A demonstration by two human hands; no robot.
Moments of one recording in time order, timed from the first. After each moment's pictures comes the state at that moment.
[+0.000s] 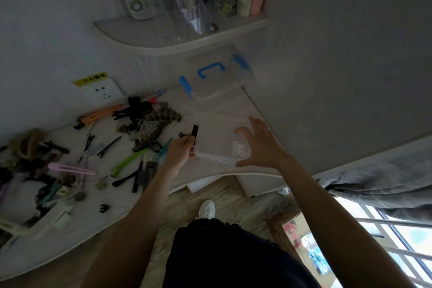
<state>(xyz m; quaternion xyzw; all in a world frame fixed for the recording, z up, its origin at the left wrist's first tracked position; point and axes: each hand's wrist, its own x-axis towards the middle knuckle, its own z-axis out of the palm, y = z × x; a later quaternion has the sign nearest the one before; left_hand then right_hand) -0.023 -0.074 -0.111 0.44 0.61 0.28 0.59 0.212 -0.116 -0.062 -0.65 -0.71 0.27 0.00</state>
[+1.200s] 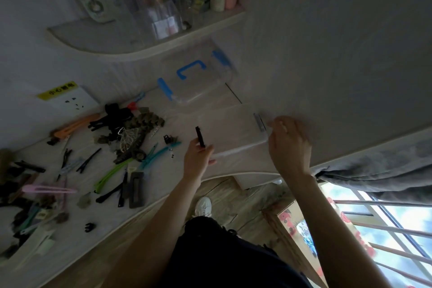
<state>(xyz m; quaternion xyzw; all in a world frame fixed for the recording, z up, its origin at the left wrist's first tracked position) 0.050 -0.102 -0.101 0.40 0.61 0.30 0.61 0.241 -0.158 -0.030 -0.78 -0.59 -0.11 0.19</state>
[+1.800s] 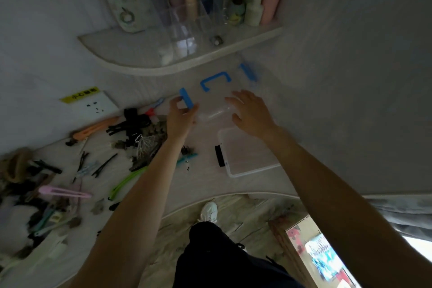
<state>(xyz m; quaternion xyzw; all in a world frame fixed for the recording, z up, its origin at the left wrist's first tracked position) 0.004 0.041 -0.079 0.43 0.66 0.36 0.50 0.200 0.010 -0.053 -0.63 -0.76 0.14 0.06</state>
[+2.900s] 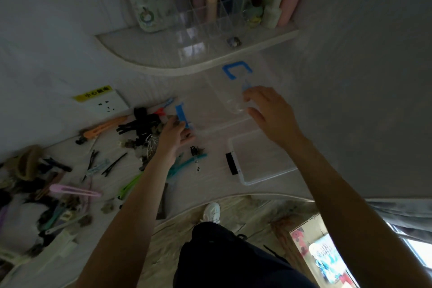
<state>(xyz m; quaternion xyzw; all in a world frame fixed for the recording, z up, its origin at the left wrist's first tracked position) -0.051 0.013 -0.086 0.28 0.59 0.39 0.65 0.190 -0.019 -0.003 -0.58 -0.77 0.08 0.25</state>
